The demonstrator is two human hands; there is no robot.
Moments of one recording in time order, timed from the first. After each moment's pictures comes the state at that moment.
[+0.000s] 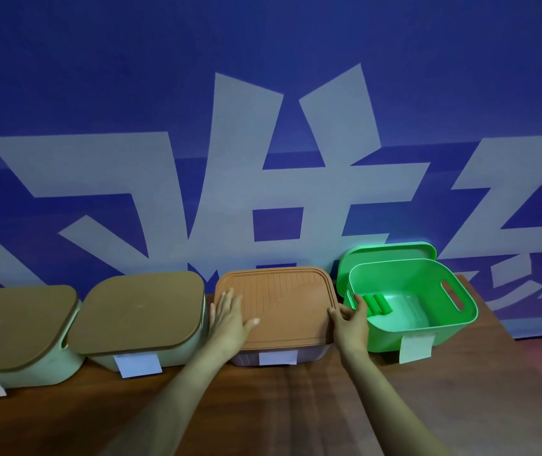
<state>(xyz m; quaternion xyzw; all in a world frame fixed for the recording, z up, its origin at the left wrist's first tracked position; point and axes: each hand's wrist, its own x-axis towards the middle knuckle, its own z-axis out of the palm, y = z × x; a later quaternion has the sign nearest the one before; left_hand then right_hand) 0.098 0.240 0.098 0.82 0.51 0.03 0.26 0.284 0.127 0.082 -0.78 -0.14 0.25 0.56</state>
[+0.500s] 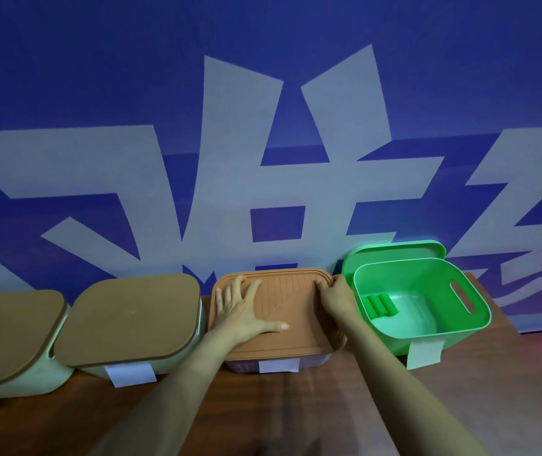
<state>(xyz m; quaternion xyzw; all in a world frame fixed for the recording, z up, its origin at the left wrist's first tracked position) 0.127 0.265 0.100 0.84 0.48 -0.03 0.25 0.312 0.192 0.103 -0.86 -0.24 0.29 0.35</state>
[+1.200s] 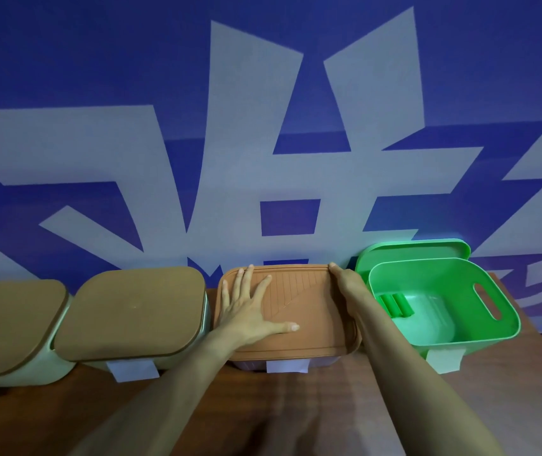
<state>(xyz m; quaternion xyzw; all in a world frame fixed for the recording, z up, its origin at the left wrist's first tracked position) 0.125 0.269 0.095 0.87 0.44 -0.06 0.21 0.341 0.226 0.079 -0.80 -0.15 0.40 0.42</state>
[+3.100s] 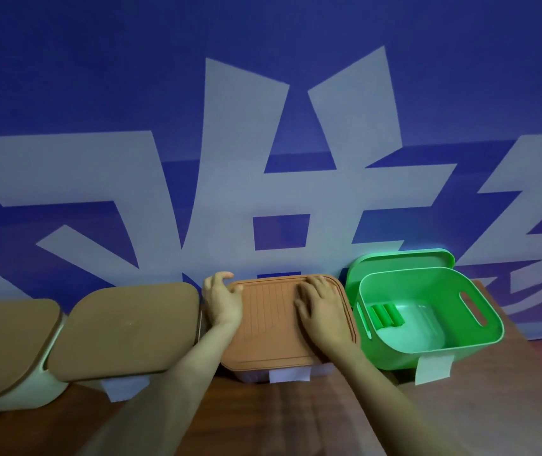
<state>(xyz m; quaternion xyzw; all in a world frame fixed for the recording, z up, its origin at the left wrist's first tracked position) 0.142 0.305 0.094 0.60 0.63 0.34 0.35 0.291 0.195 0.071 -0.81 -0.53 0.06 0.25</state>
